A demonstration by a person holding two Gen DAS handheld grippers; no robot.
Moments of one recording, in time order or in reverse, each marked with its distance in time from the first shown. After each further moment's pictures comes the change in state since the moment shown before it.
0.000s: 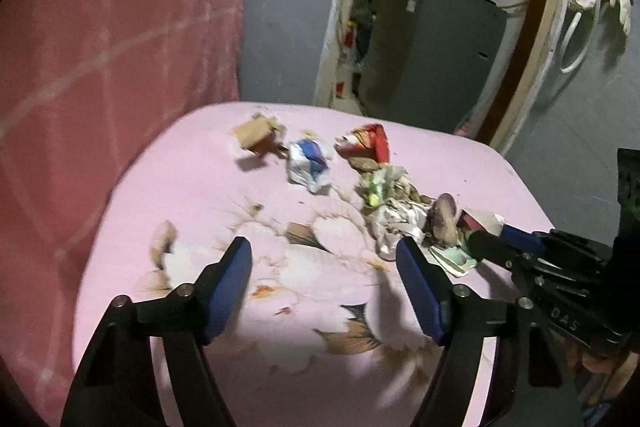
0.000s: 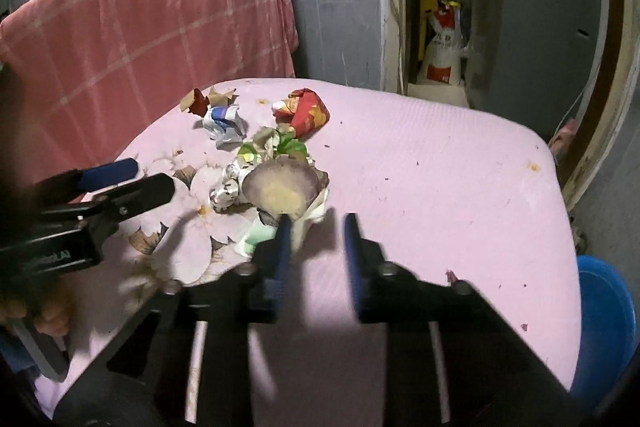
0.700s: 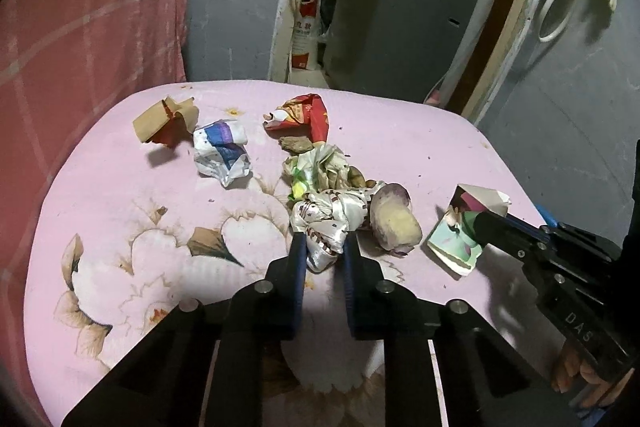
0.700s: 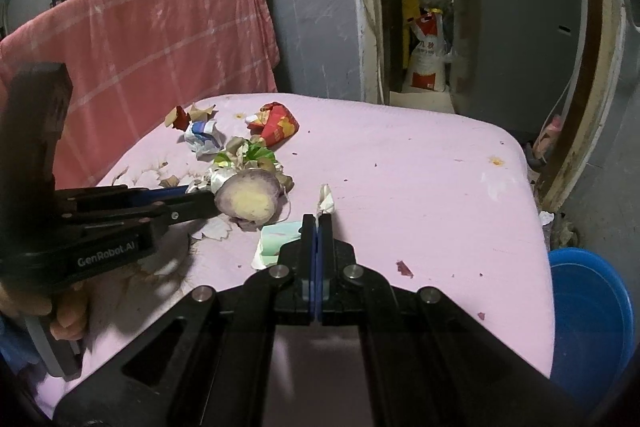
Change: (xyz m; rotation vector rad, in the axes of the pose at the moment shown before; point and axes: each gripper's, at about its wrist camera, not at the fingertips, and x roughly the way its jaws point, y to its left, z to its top) left arm 0.028 -0.035 0.012 0.055 0.099 -0.083; right arm -0.022 -0.019 -0.003 0.023 -0.065 -0.032
